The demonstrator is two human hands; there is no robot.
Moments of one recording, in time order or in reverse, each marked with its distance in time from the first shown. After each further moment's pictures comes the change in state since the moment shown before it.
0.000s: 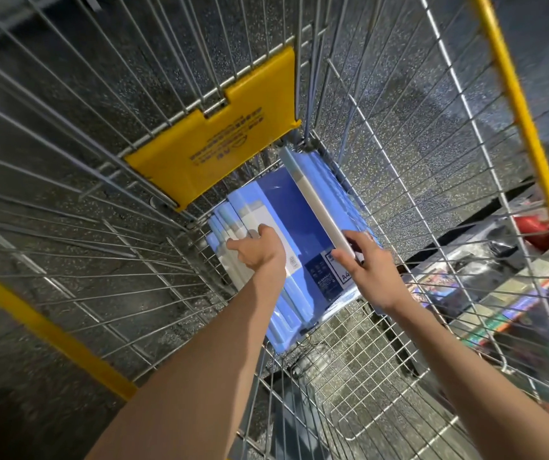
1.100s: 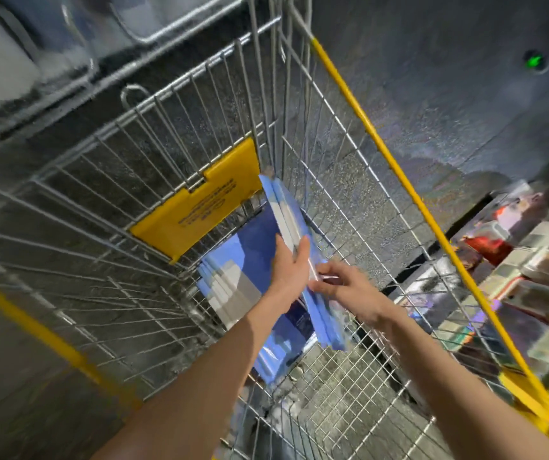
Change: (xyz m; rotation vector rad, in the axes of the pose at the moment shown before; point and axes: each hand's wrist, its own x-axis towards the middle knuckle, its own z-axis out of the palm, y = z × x) left_hand -0.104 0.040 -0.005 0.440 -0.717 0.459; right_hand -0.021 -0.048 -0.057 0.498 -0.159 0.262
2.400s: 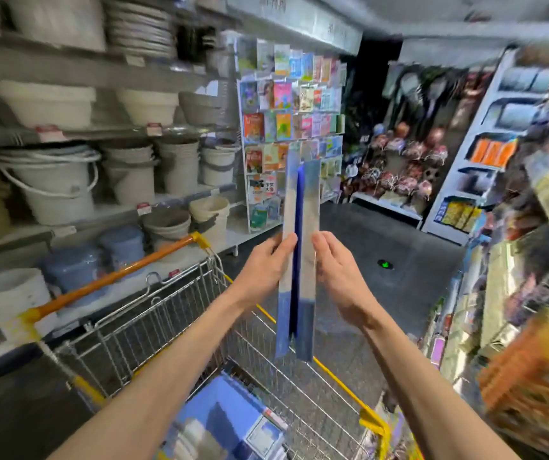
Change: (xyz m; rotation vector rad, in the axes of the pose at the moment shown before) left_hand -0.419 0.252 0.004 0.055 -0.363 1.003; right_hand -0.432 -0.190 -0.046 0.056 0.623 -1.076
